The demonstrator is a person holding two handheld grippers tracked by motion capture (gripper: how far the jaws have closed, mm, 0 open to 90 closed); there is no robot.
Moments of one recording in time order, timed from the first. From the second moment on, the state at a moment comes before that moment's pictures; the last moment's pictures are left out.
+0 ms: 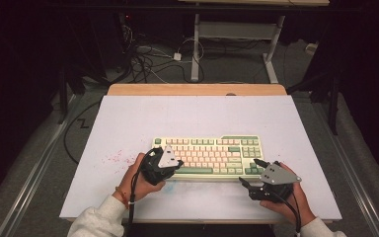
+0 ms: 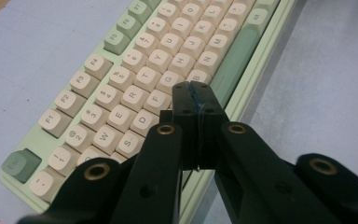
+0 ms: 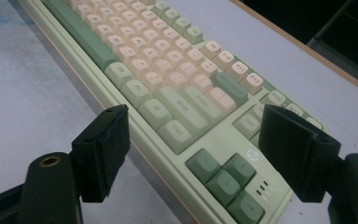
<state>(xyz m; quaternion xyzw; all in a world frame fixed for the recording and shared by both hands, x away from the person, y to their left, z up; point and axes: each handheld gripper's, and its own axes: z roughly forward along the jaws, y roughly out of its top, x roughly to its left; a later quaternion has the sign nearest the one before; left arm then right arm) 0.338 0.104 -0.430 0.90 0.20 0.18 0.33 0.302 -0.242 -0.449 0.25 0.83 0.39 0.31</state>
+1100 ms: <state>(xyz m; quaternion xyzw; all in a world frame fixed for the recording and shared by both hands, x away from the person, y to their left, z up) 0.341 0.089 -0.442 0.92 0.19 0.16 0.31 0.302 -0.242 -0.449 0.25 0.83 0.39 0.31</state>
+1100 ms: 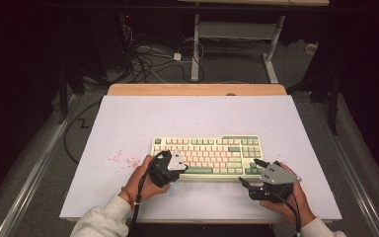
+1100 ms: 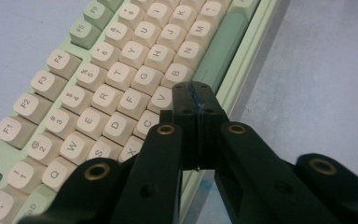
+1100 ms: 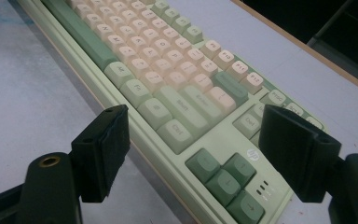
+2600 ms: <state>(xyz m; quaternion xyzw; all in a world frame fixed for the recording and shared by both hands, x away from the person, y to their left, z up) 0.345 0.087 -0.449 0.92 0.19 0.17 0.29 0.302 -0.241 -0.450 0.25 0.84 0.38 0.30</state>
